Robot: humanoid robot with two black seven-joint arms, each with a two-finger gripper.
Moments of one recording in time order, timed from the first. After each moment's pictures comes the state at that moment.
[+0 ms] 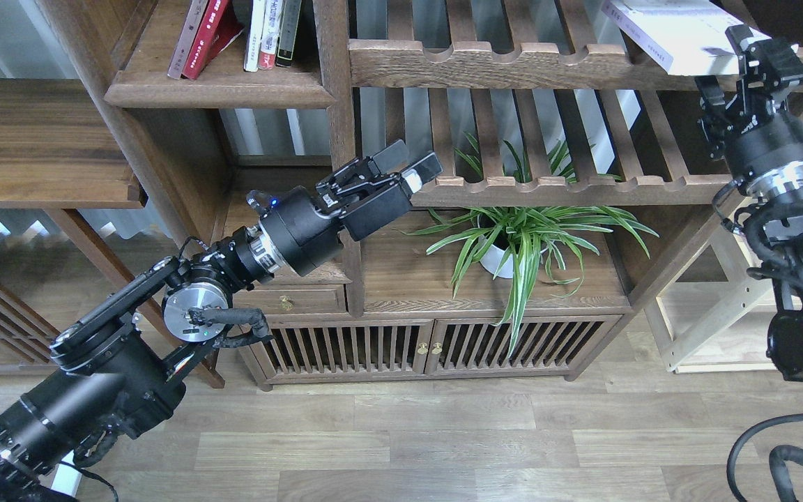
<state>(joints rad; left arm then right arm) -0.60 0.10 -0.81 -1.26 0.26 -0.49 -0.02 0.41 -0.39 1.58 1.16 0.46 0.10 -0.21</state>
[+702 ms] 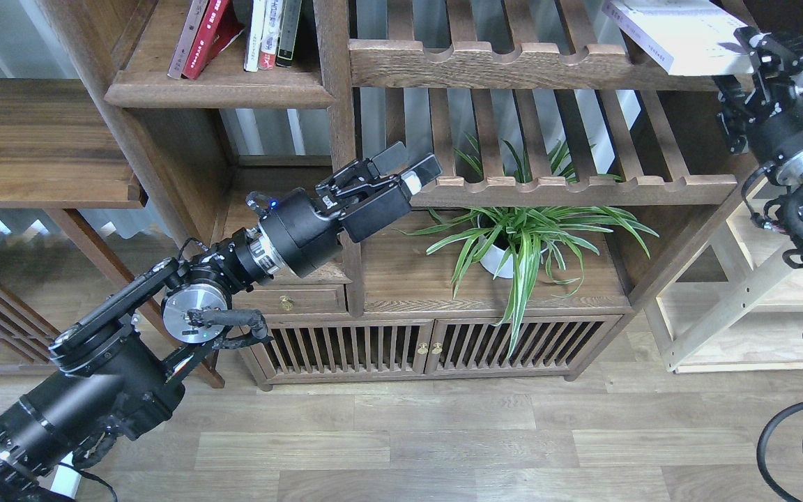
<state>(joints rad) -0.60 0.11 -0.81 -1.27 0.26 -0.49 -0.02 0.44 -0.47 1.56 1.14 0.52 -0.06 -0.26</state>
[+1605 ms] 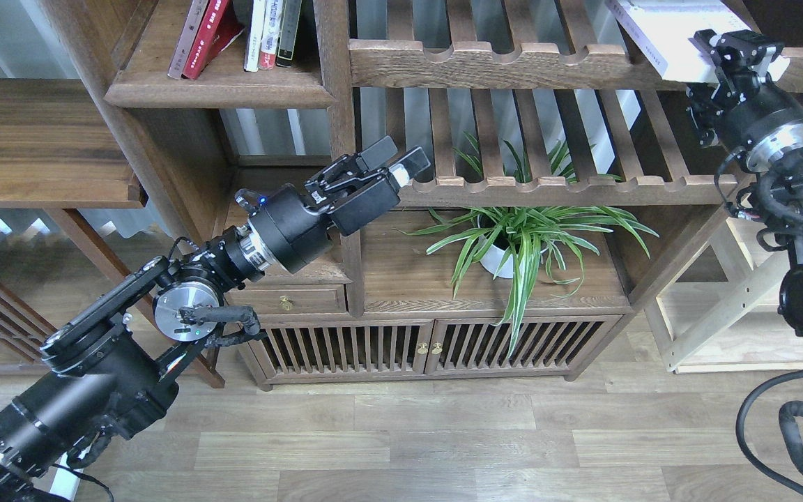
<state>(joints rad) -0.59 0.12 -0.84 -1.26 0.26 -0.49 -0.02 0.56 -0.43 1.52 1.05 0.51 -0.13 -0.26</state>
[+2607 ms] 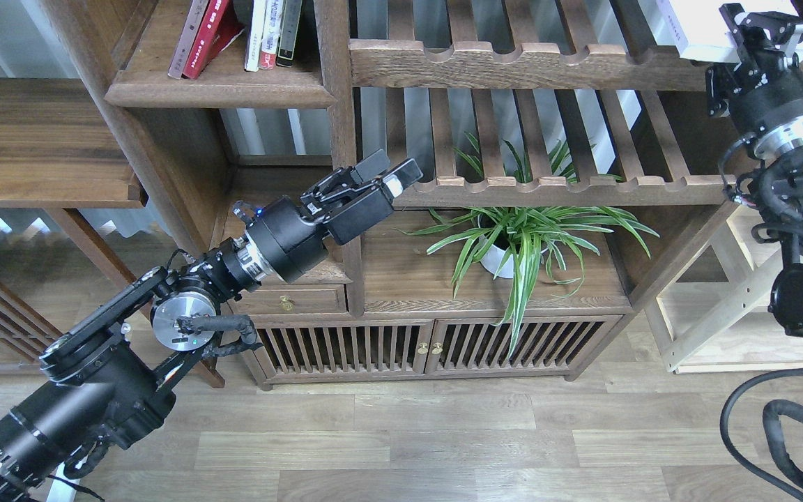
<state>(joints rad) -0.56 0.12 -0.84 -1.25 0.25 -0.49 -0.02 0.52 -0.38 1.61 1.11 0.53 -0.01 -0.22</state>
